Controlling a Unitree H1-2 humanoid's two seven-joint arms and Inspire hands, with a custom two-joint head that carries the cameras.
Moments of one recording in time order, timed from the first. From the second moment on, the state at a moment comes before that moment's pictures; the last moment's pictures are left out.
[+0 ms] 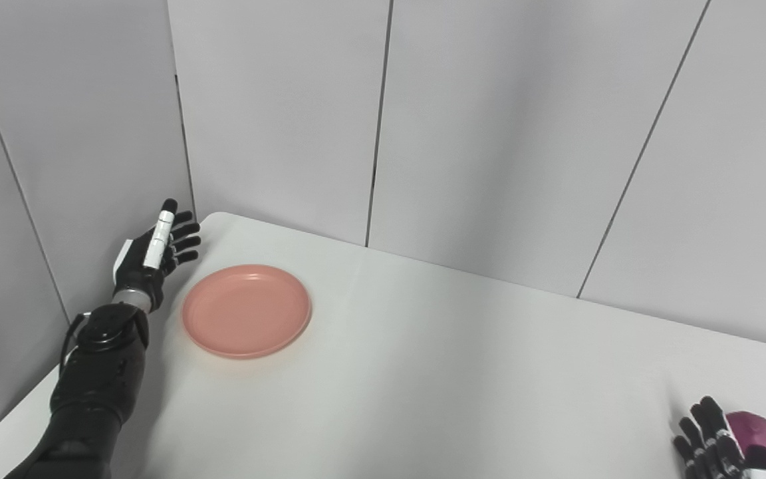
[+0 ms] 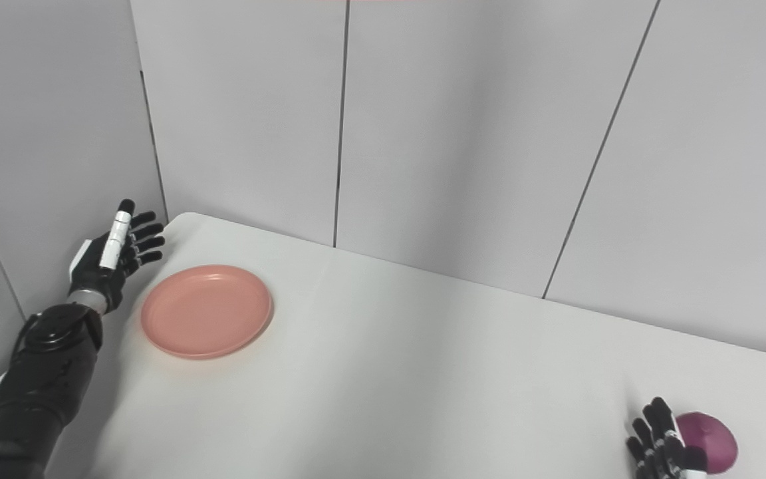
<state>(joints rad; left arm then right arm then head) -0.59 0.47 0.37 0.88 -0.27 -0.09 -0.10 -0.07 -0.17 -0.17 0.11 0.29 -0.02 0.22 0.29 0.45</state>
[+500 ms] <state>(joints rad) -0.59 0.47 0.35 0.96 -0.27 -0.18 -0.13 -0.07 -0.17 -0.17 0.10 0.29 -0.02 0.22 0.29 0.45</state>
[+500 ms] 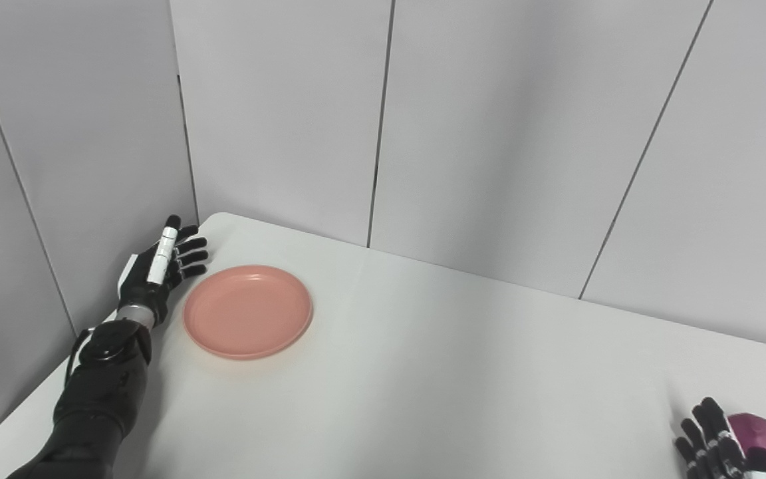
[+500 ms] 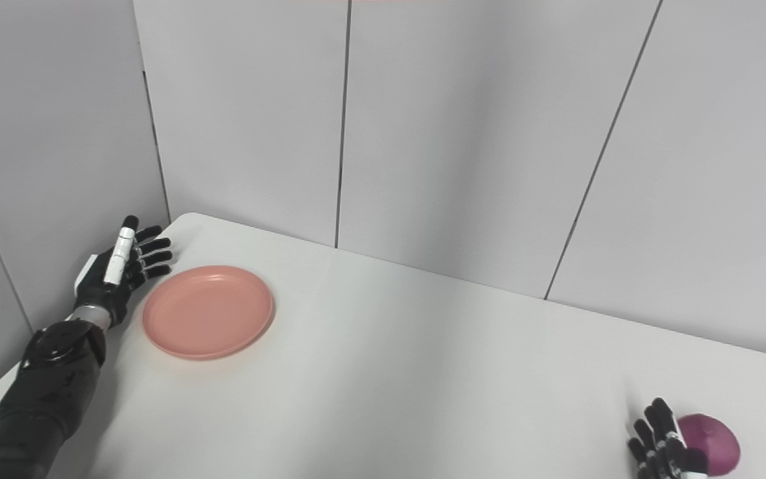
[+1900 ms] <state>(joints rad) -0.28 0.26 0.22 0.21 -0.36 0.23 -0.19 -0.02 -0.14 -0.16 0.01 0.29 0.01 0.19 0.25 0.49</state>
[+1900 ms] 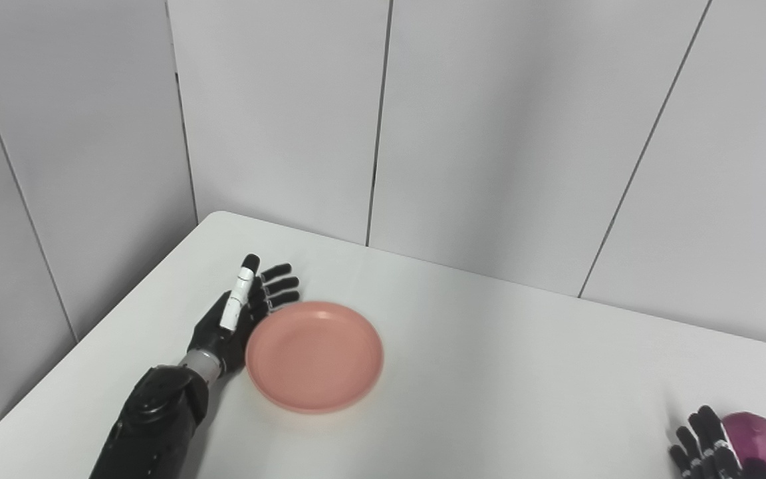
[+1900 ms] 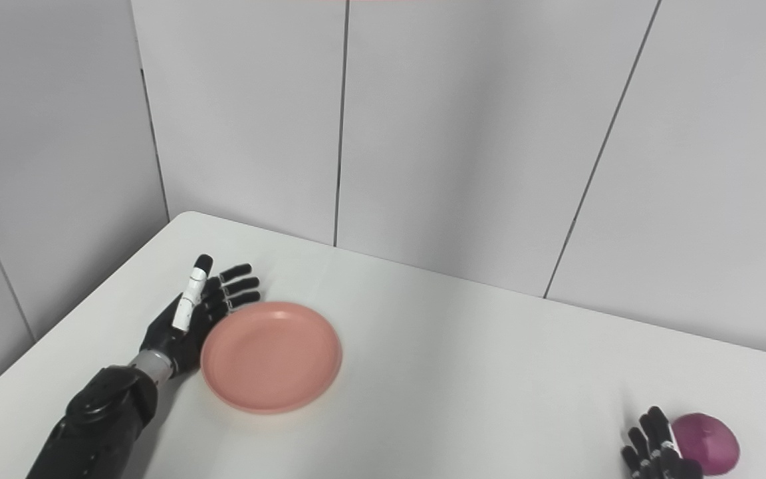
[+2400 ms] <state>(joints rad) -0.19 0.10 0.11 0.05 -0.32 0.27 -0.15 0.01 -0.11 -0.14 -0.03 0.29 0.03 0.17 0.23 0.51</state>
